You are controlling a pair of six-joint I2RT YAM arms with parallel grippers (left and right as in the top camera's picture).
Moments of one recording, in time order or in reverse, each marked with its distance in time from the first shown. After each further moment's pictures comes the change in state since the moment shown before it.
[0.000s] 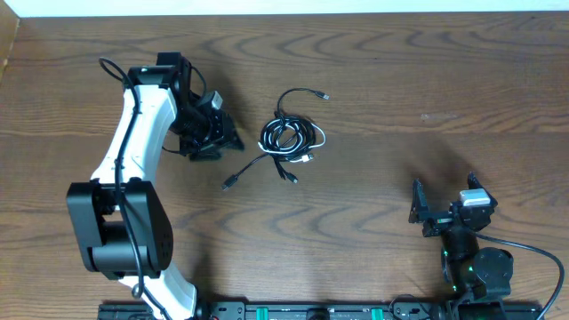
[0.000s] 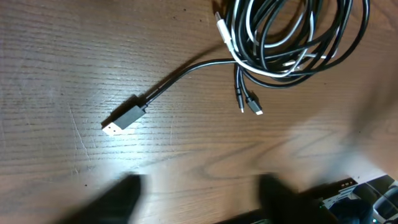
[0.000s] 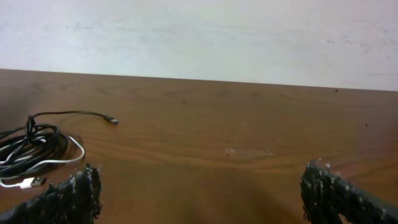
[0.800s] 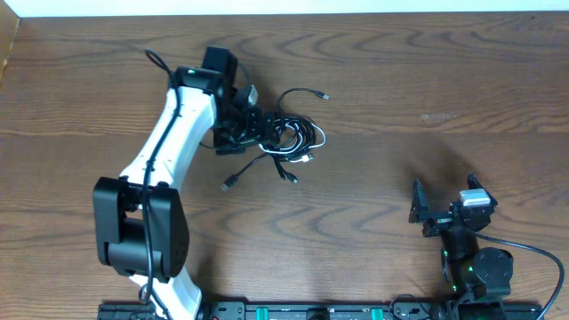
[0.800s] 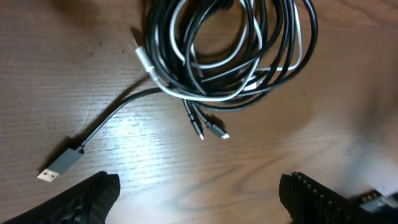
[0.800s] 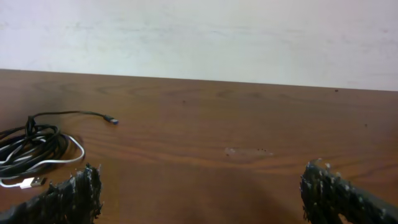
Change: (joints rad) left arm -0.206 0.003 0.000 0.159 -0.060 -0.124; right arm 0.000 0.000 0.000 0.000 0.000 0.000
